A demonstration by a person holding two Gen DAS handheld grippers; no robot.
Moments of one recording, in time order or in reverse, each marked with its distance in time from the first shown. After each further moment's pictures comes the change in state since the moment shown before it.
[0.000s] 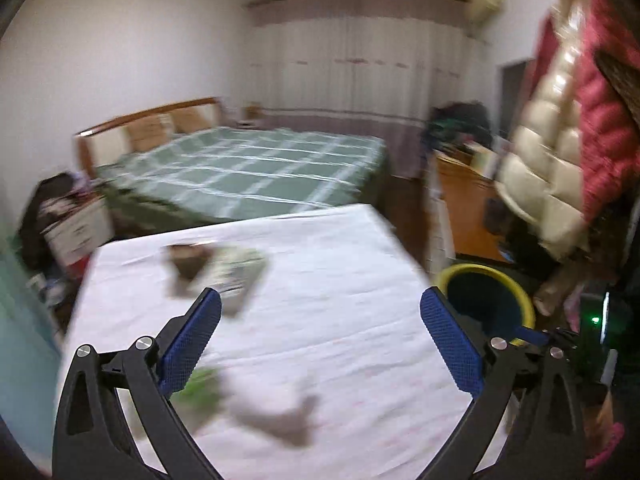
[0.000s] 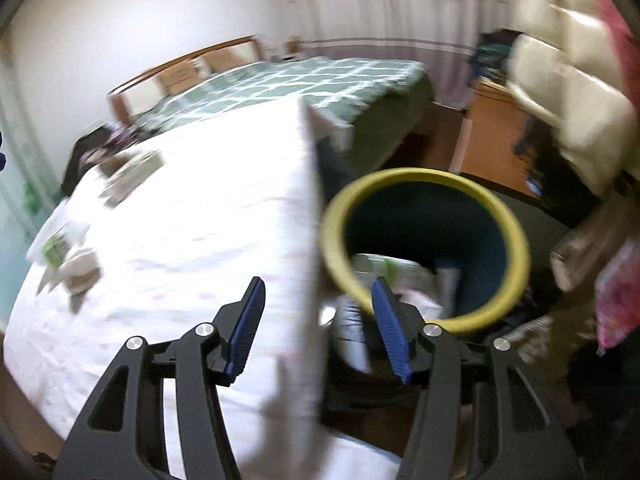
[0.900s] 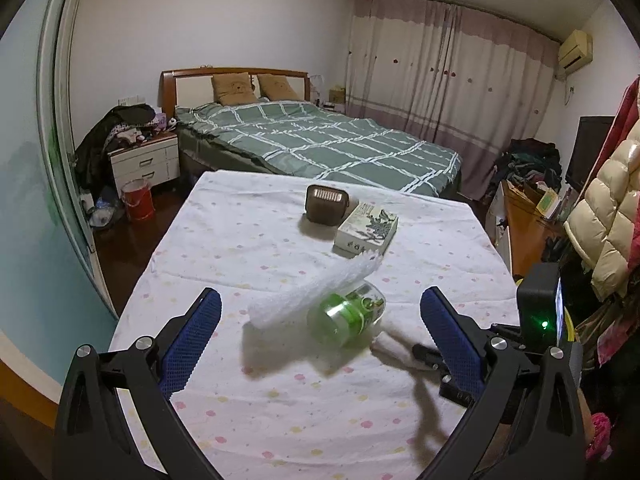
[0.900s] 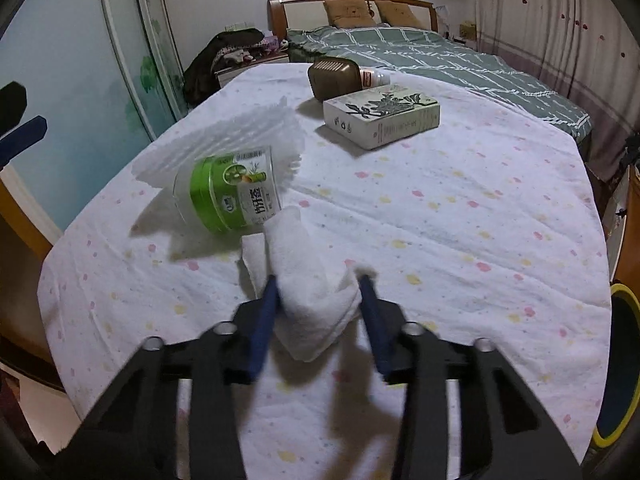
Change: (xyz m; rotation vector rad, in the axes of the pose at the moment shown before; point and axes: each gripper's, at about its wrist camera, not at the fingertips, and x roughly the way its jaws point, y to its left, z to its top) left arm -0.038 0.138 -0.068 -0.246 0.052 0.156; right arm 0.079 0.251 0.010 -0.436 0.171 0.319
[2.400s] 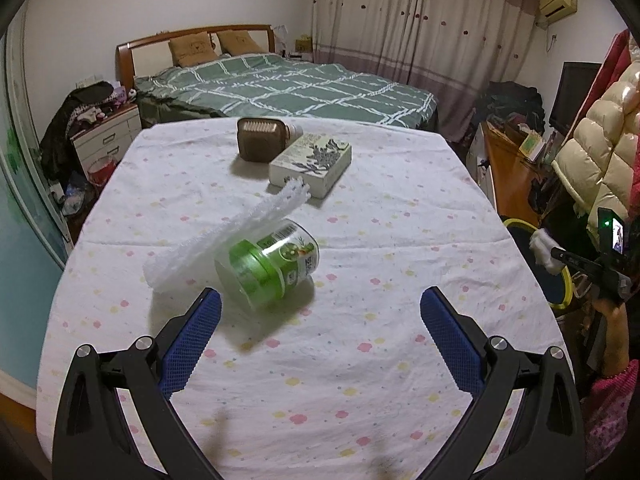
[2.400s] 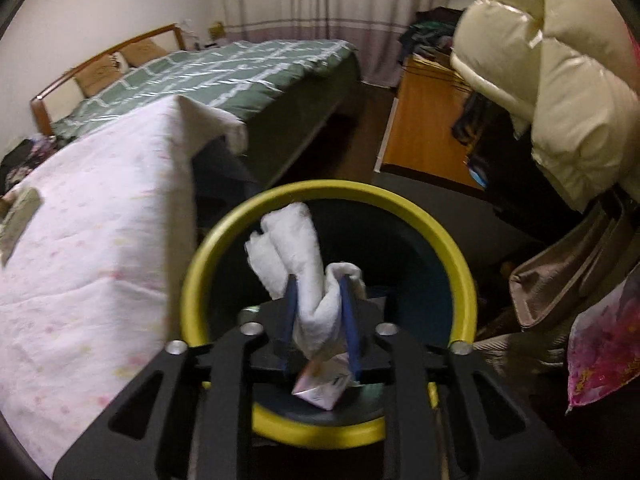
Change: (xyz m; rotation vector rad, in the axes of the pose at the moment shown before) left arm 0.080 -0.064 -0.029 0.088 0.197 -0.075; right arm -0.101 -0.317 -0.120 0.611 -0.058 -0.594
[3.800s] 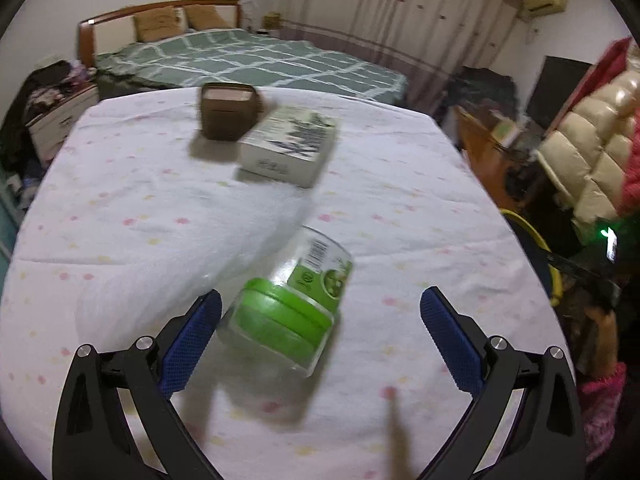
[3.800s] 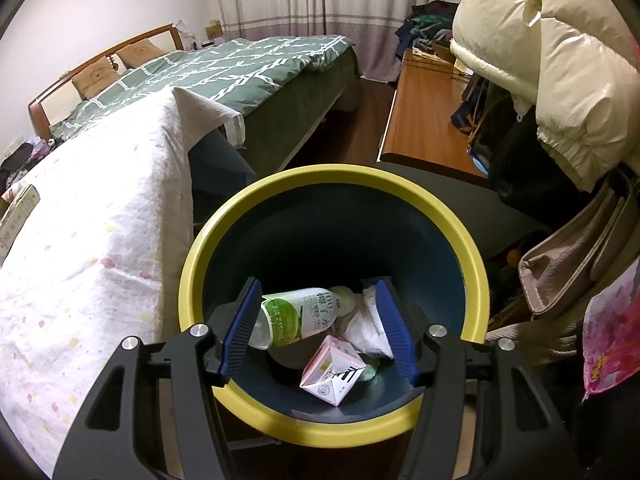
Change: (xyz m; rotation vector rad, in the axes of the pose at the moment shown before) left arm 0.076 0.018 0.021 0.031 0.081 -0.165; right arm 0.007 0.006 -0.012 0.009 0.006 0.027
